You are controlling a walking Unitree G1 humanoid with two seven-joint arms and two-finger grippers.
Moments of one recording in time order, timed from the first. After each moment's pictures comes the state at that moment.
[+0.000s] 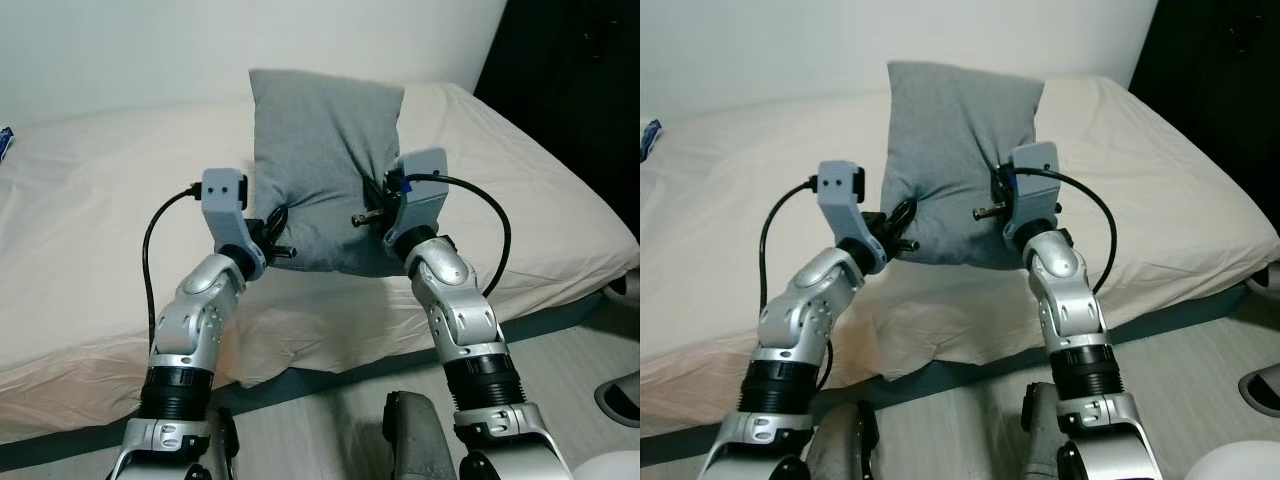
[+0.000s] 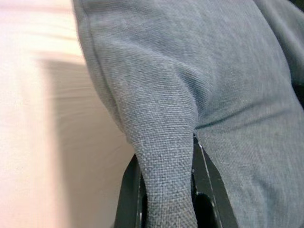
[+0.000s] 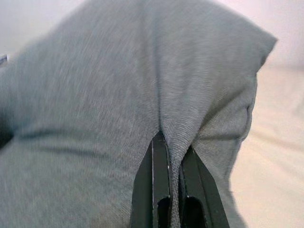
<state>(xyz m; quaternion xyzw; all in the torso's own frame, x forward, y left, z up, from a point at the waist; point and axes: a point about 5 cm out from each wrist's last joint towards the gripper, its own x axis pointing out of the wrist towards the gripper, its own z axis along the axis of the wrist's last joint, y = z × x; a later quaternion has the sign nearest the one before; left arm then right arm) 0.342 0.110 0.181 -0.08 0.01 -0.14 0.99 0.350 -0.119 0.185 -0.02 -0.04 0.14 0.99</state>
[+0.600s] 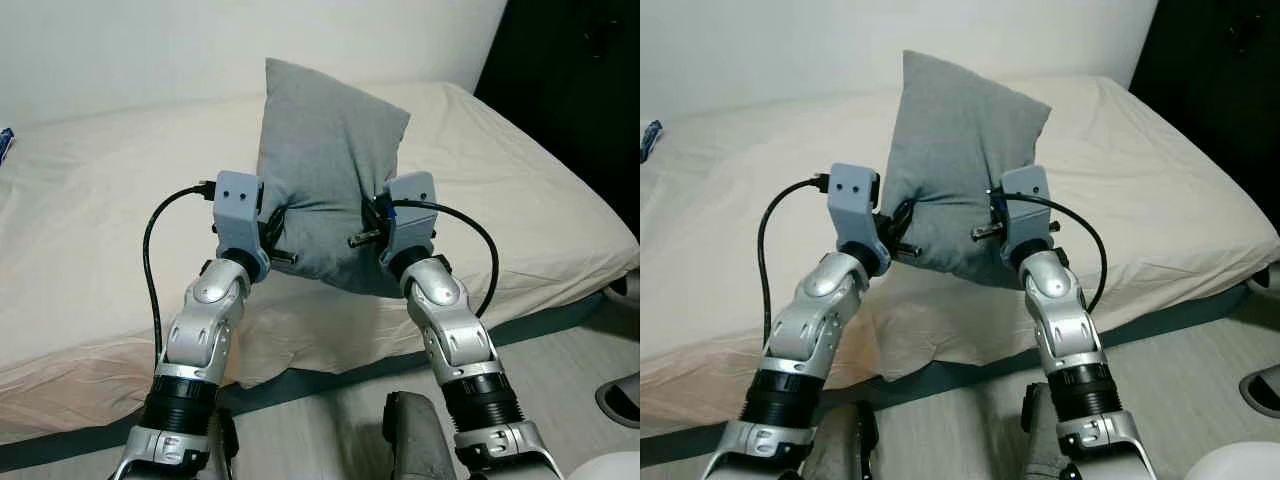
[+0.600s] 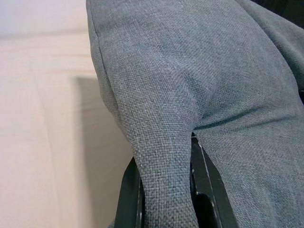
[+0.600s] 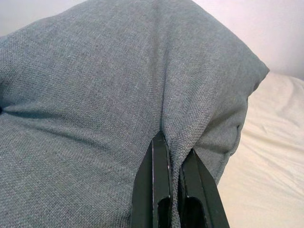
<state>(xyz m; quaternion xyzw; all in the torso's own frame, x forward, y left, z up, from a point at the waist) 0.335 0.108 0.177 -0.04 -0.02 -0.12 0.99 0.343 -0.117 0.176 -0.06 -0.06 0.13 0.99</state>
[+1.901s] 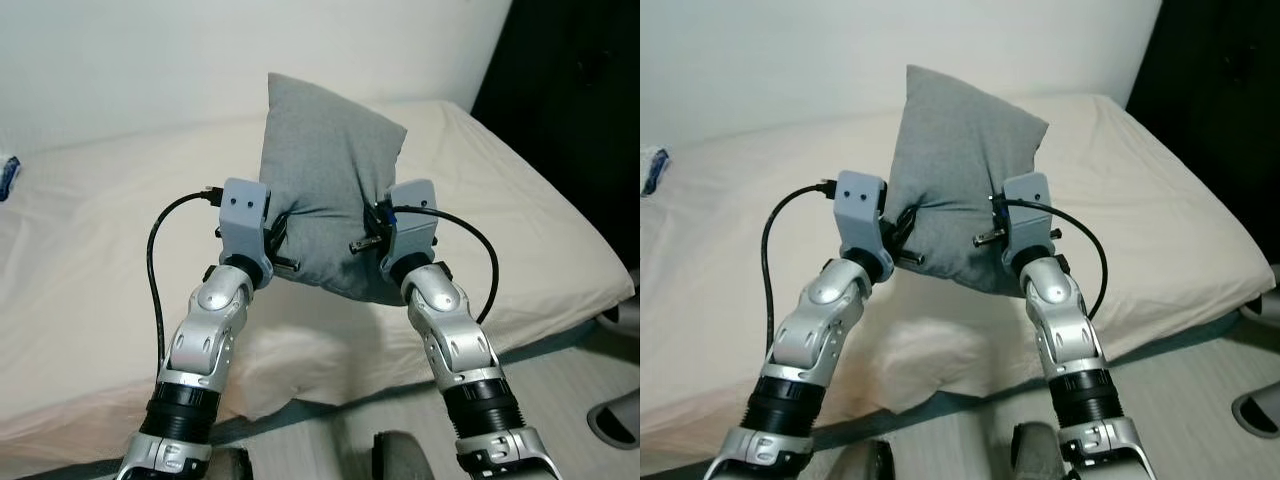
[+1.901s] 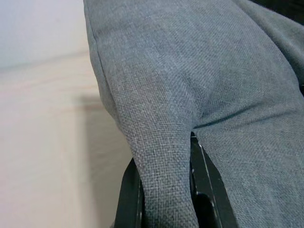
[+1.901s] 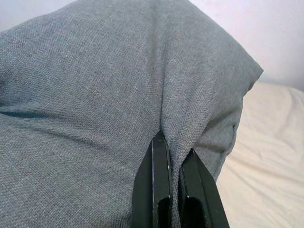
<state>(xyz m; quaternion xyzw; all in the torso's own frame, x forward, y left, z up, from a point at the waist) 0.333 0.105 0.175 -0.01 -0.02 -0.12 0.99 0.342 -0.118 0.172 -0.06 -0.05 0.12 0.99</state>
